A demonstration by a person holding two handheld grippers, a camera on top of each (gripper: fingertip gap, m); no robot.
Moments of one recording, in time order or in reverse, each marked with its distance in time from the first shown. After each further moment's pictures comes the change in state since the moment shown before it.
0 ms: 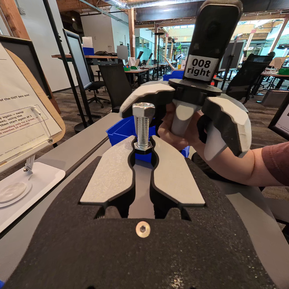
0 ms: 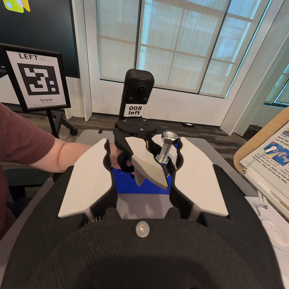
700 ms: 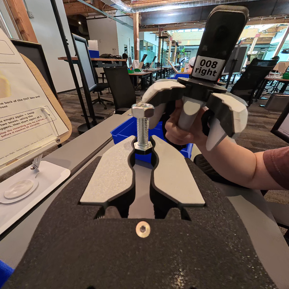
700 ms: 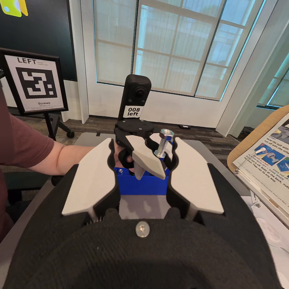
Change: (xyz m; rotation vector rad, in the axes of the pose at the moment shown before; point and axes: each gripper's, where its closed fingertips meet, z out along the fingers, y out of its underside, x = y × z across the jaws) left arm -0.007 -0.007 -0.008 0.015 -0.023 -0.009; right arm 0.002 -0.010 -0.010 0.016 0.021 -0.009
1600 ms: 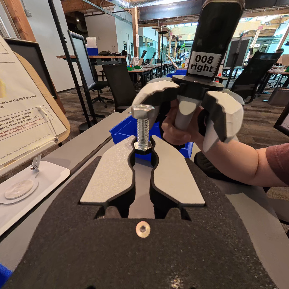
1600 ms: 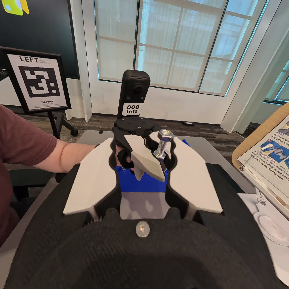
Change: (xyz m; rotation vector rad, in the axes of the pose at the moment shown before) left arm 0.005 0.004 0.004 -0.020 -0.001 0.022; right arm 0.000 0.006 0.002 -0.021 -0.015 0.022
